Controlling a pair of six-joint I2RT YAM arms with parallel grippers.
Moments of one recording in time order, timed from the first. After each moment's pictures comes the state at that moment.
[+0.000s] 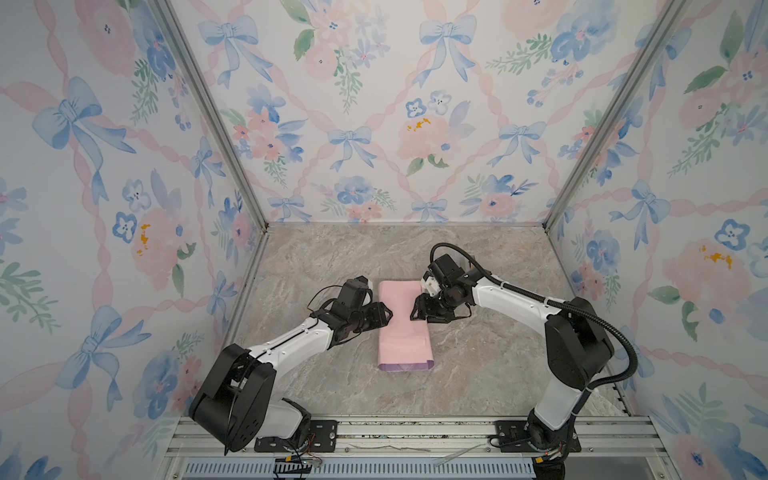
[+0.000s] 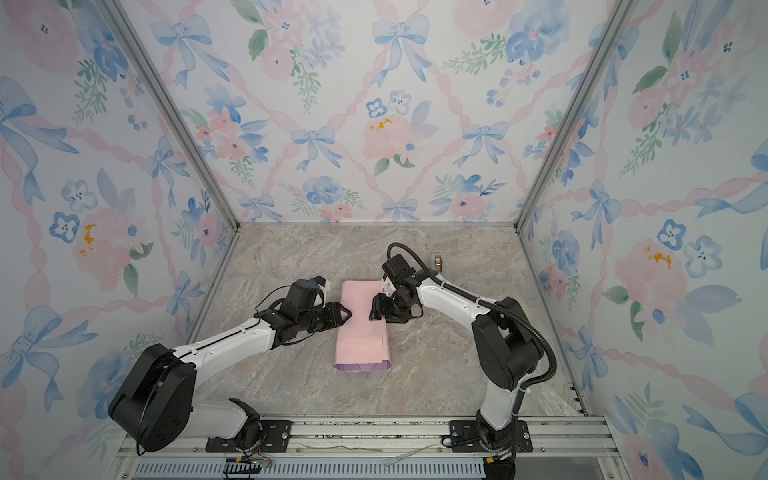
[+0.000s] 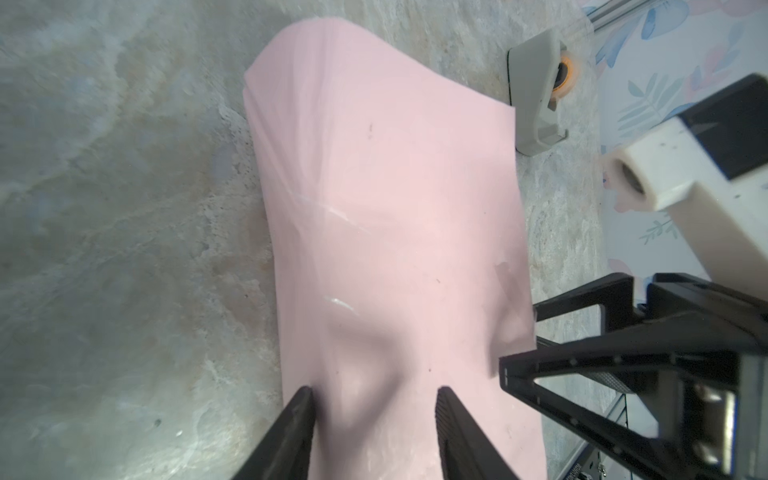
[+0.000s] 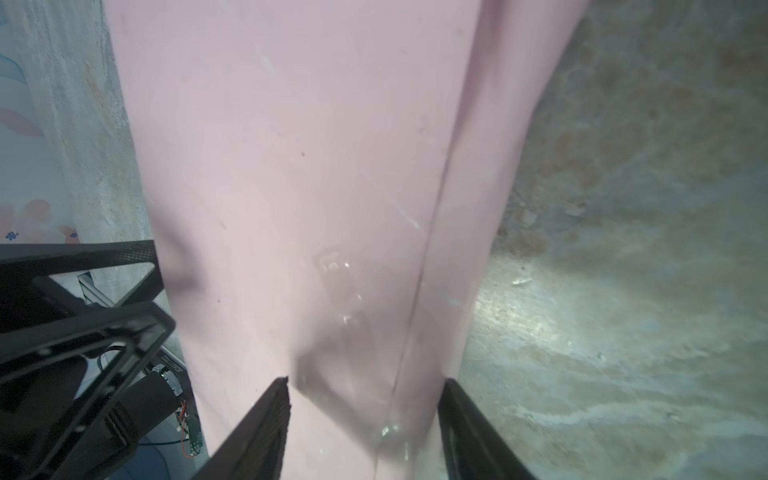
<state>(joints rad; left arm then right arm) -0.53 1.39 0.71 -0.12 0.25 -0.72 0.64 1.79 1.30 -0.71 -0.38 0.58</state>
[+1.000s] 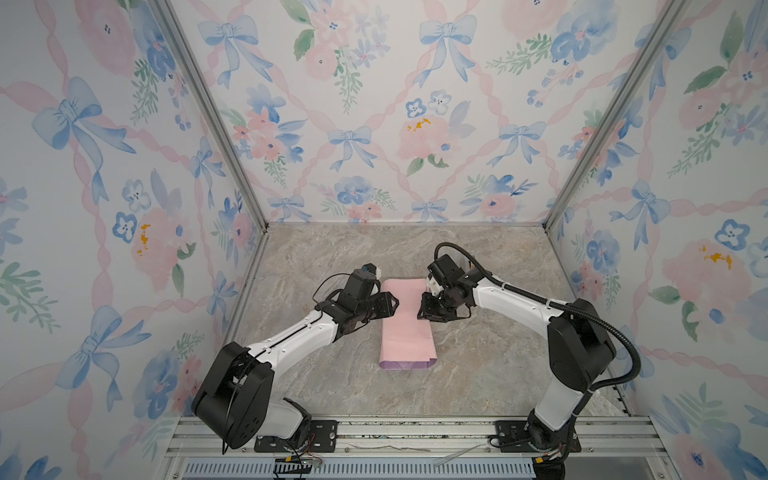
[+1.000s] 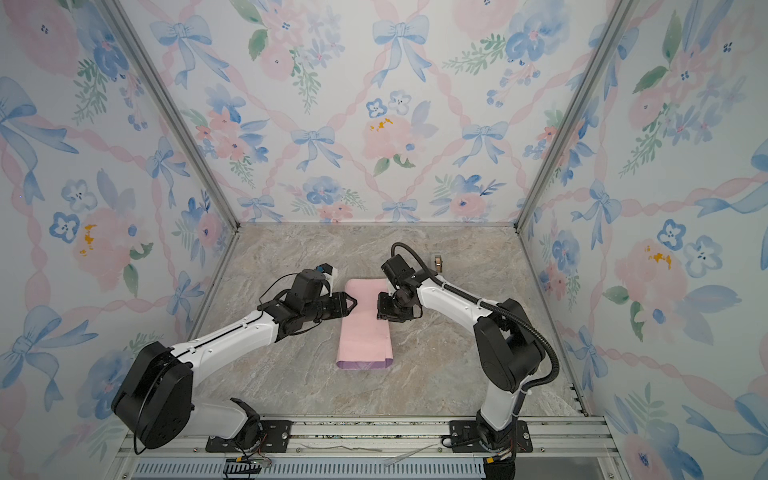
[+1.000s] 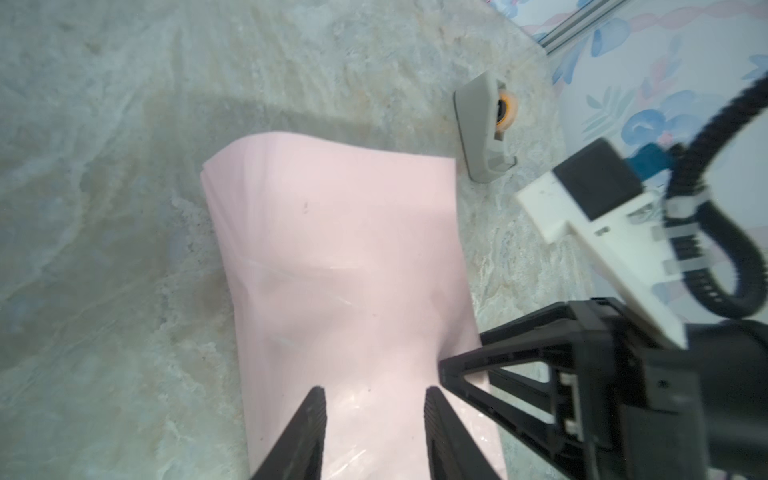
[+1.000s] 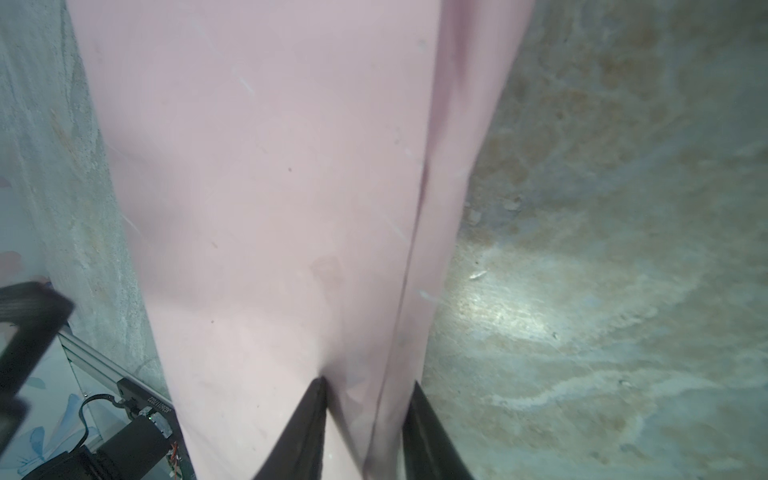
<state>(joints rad) -0.57 1.39 0.86 -0.13 0.20 -0.65 0.64 1.77 1.29 -0.73 -0.28 0.65</state>
